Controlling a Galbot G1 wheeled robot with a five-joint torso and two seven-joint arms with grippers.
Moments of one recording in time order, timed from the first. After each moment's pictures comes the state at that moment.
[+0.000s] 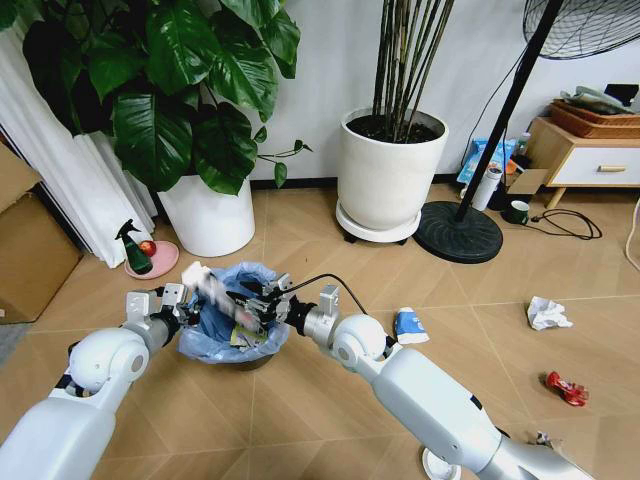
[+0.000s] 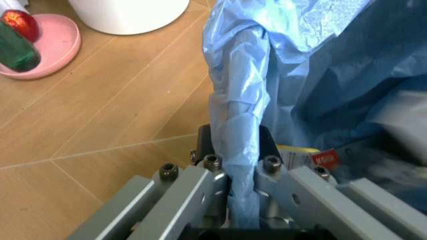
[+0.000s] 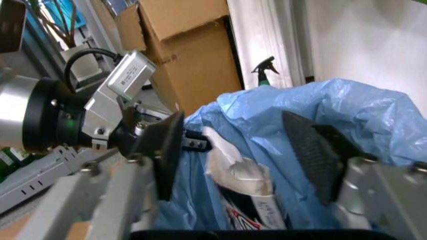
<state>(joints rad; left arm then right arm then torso) 1.14 -0.92 -0.48 -1.88 -0.69 0.74 -0.07 -0.70 1.28 -0.27 1.56 0.70 -0.17 -0.29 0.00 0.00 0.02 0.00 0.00</state>
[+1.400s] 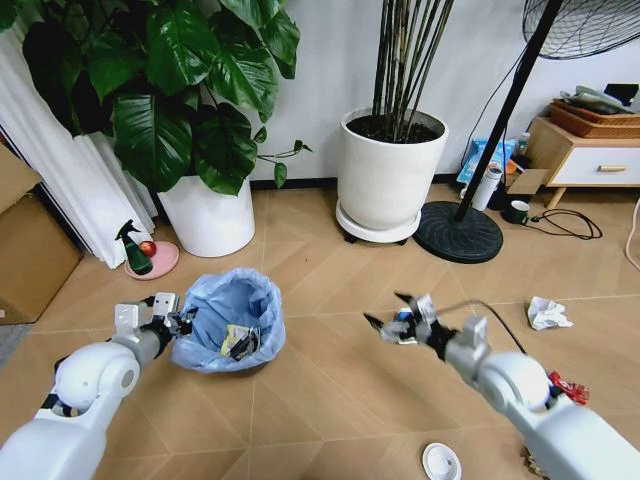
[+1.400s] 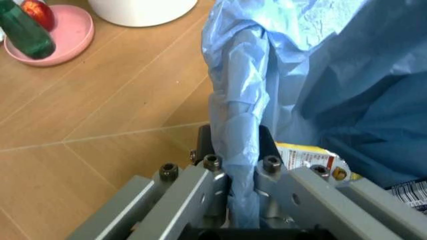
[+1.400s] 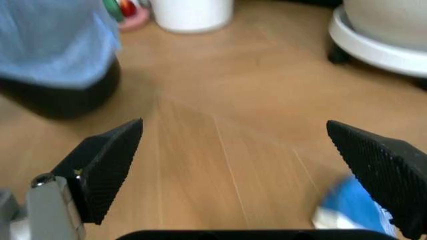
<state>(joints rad) 1.24 -0.96 -0.55 -1.94 -0.65 0.74 -0.06 -1.38 0.87 0.38 1.79 0.51 -0.11 -0.37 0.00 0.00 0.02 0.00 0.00</state>
